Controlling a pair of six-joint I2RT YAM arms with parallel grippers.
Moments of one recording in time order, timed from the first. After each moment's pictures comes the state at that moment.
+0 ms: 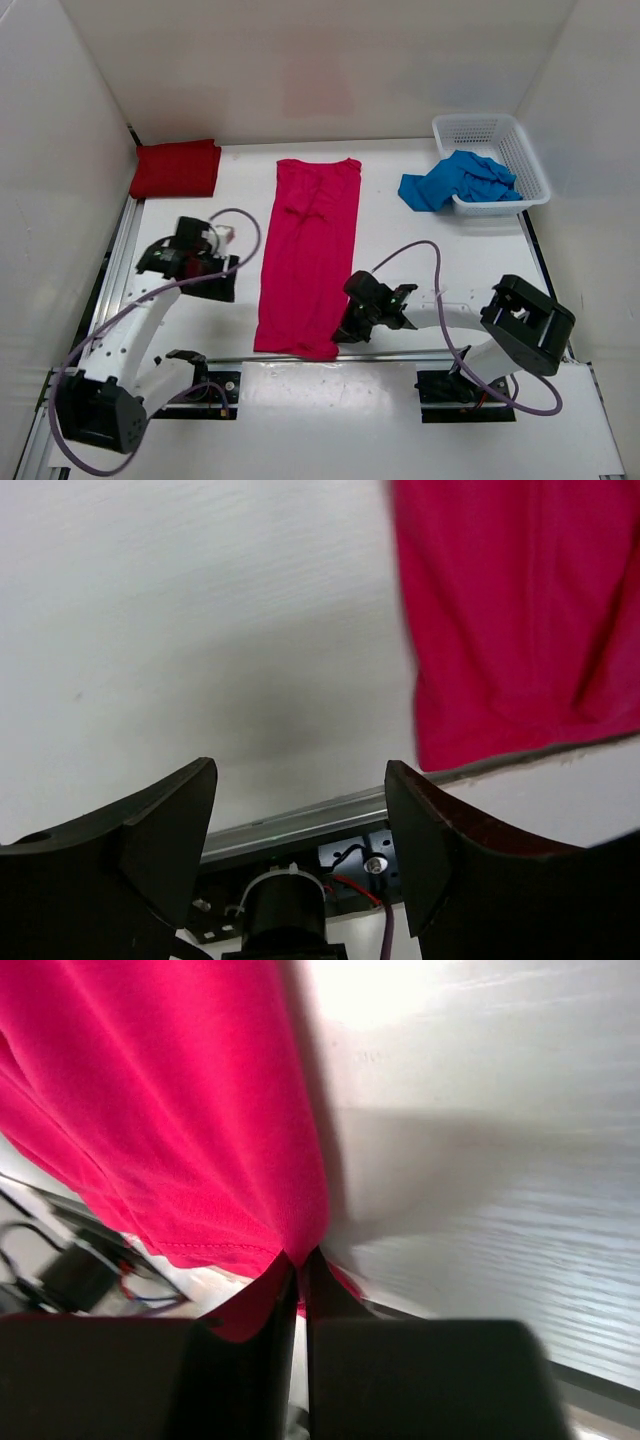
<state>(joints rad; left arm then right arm) -0.16 1.01 0.88 -1.04 0.09 0.00 1.03 1.47 0.58 -0.16 -0.18 1.41</state>
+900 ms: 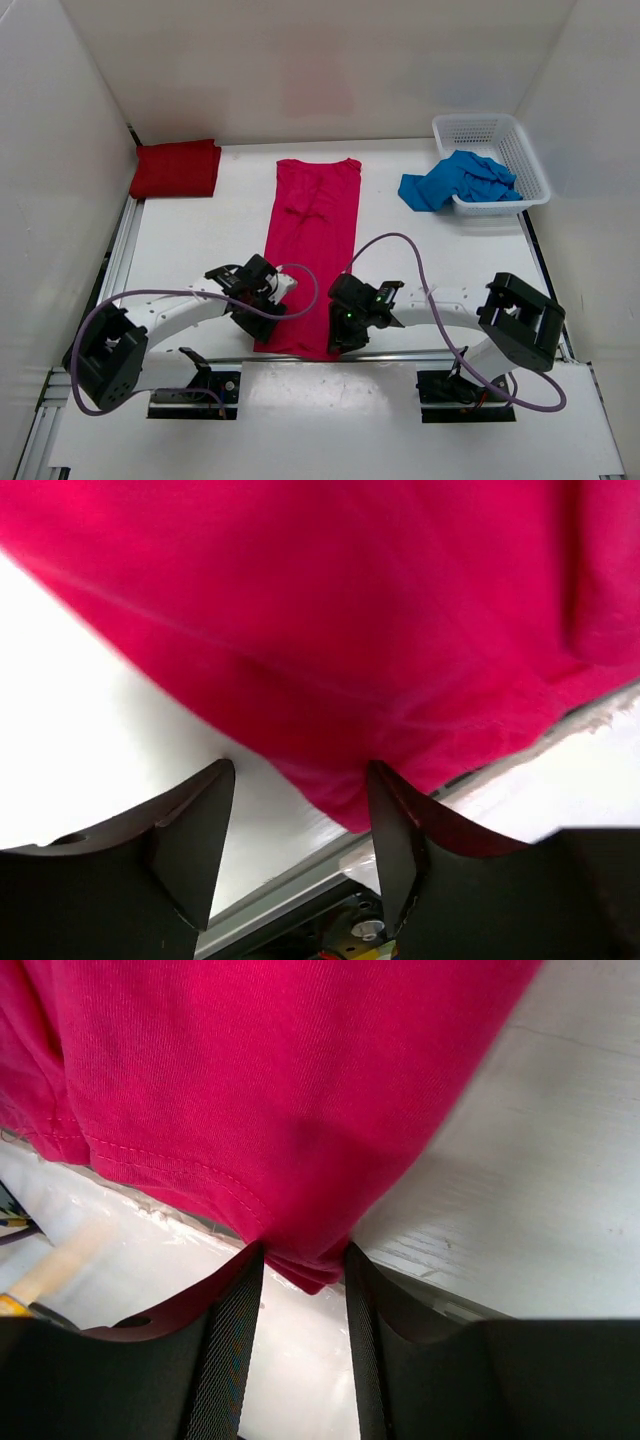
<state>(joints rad) -0.68 1.26 0.60 -0.69 0.14 0.00 1.12 1.50 0.72 -0.37 -0.19 1.03</state>
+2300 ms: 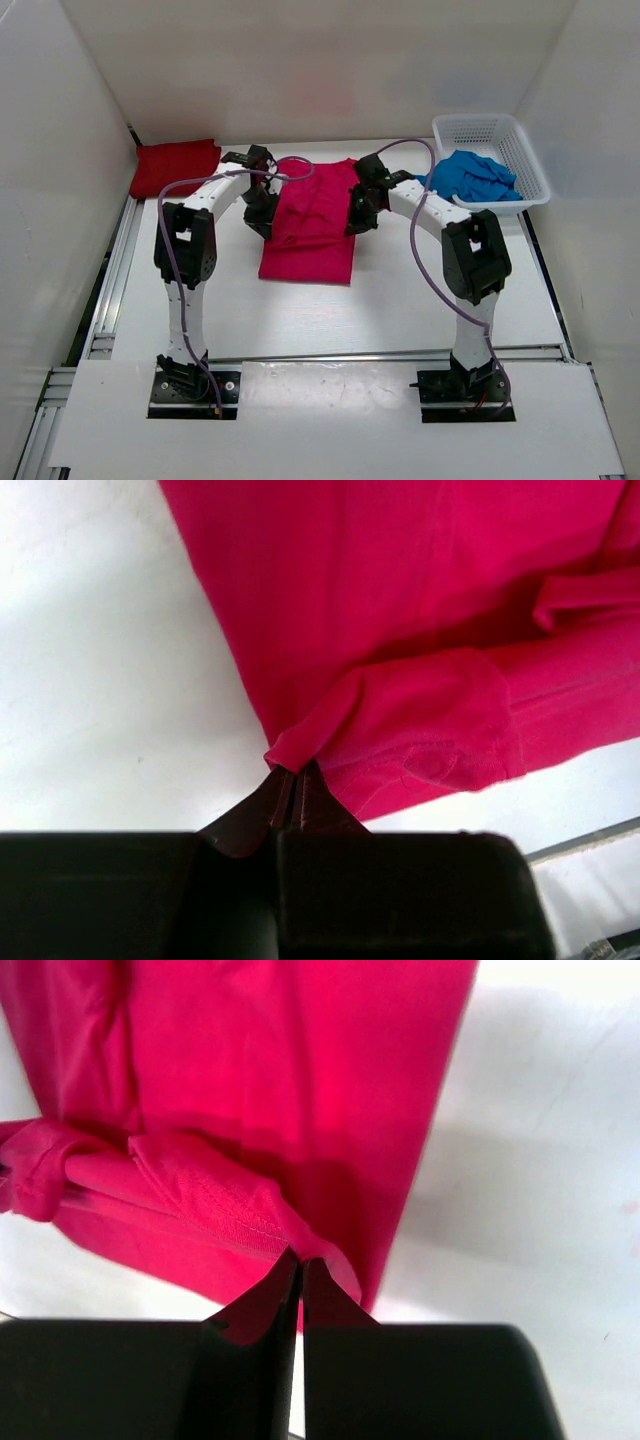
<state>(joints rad) -0.30 2.13 1.78 -1.09 0.19 0.00 0.52 1.98 1.56 -0.69 -0.19 0.58</state>
